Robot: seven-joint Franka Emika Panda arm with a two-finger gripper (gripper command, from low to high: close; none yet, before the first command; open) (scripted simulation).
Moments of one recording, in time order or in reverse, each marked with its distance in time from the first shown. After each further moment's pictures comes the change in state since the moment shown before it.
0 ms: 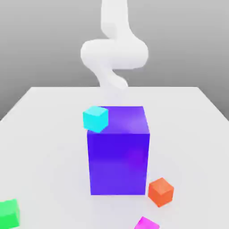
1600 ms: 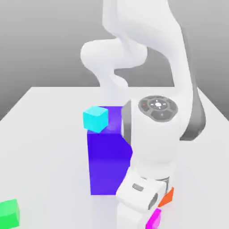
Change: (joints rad) arm 0.160 1.064 -0.152 0.014 0.103 0.300 -0.799
